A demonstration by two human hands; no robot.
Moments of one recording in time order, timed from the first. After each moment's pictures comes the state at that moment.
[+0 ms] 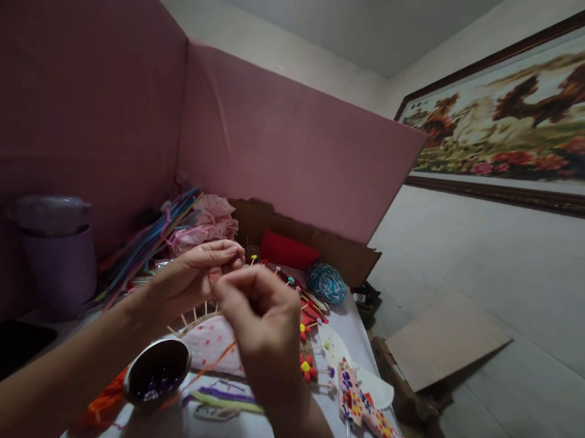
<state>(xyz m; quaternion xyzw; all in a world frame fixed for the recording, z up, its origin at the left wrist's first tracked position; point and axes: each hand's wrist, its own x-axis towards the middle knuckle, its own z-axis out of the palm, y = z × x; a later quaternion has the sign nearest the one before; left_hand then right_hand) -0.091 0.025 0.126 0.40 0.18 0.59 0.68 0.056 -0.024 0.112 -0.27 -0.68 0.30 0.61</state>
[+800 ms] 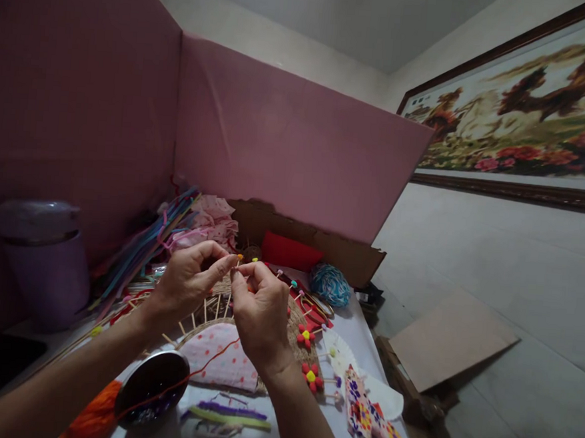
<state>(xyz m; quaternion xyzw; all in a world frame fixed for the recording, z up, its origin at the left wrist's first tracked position) -0.096 0.035 0.115 0.63 0.44 0.62 0.16 0.031 0.039 0.101 -0.36 -0.70 0.26 0.56</state>
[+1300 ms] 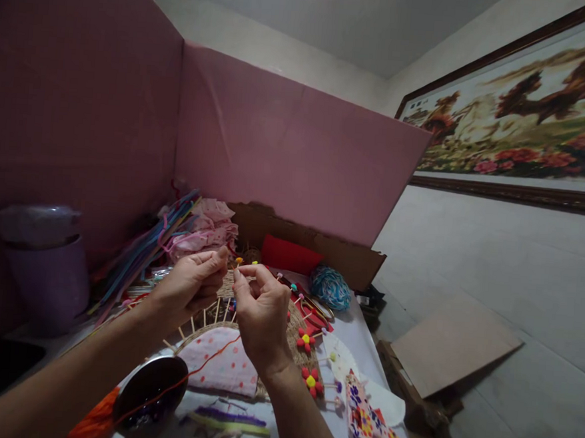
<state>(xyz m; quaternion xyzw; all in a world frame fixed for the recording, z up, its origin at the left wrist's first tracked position) -0.093 0.039 0.113 0.39 0.32 0.63 0.60 0.032 0.046 0.096 -0.35 -0.69 0.27 0.57</state>
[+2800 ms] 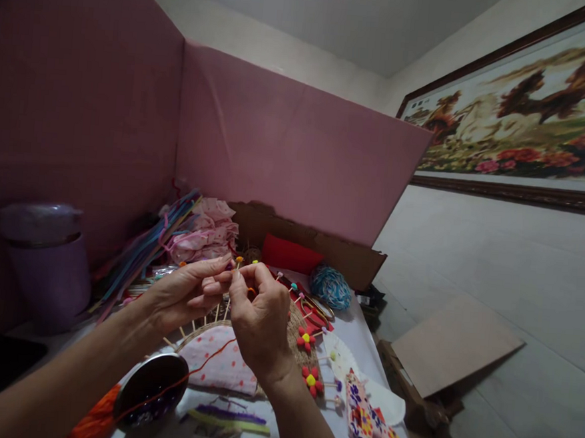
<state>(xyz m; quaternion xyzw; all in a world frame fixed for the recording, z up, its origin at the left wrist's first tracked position) -0.096 0.034 0.124 0.22 0.24 0.57 0.75 0.033 0.032 0.106 -0.35 -0.73 0.22 0.55</state>
